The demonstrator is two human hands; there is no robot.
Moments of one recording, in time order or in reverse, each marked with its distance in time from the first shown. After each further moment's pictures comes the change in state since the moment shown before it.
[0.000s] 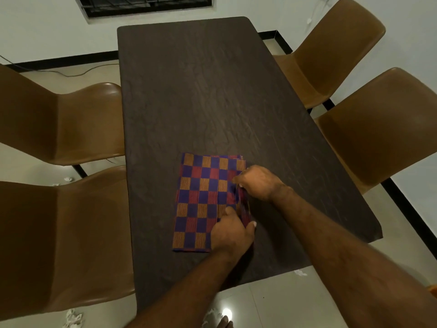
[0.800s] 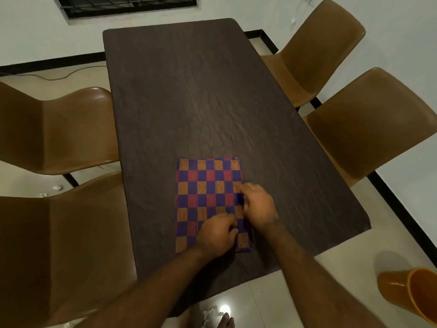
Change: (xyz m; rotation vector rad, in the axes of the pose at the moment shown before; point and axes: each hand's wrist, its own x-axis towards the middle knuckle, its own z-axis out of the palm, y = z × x) left_hand 0.028 -0.050 -0.034 0.061 -0.212 0.497; right_hand -0.041 -0.071 0.017 0.481 0.272 0.583
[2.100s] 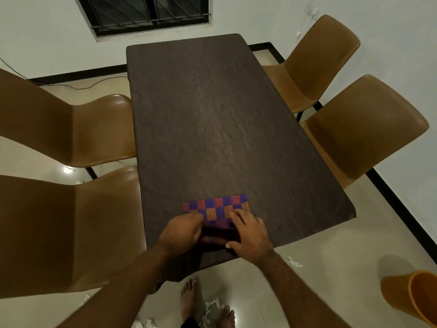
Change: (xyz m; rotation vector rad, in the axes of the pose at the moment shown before) left_hand -0.103 -0.025 -0.046 0.259 0.010 0.024; right_hand -0.132 -0.001 0.040 -0.074 -0.149 -0.126
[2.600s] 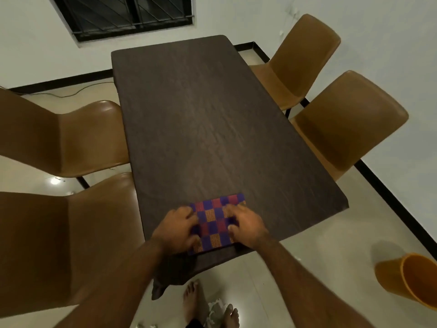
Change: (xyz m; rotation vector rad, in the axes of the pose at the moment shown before) left_hand 0.006 -0.031 -0.013 0.248 -0.143 0.108; right_hand 0.019 -0.013 -0.026 0.208 -0.079 0.190
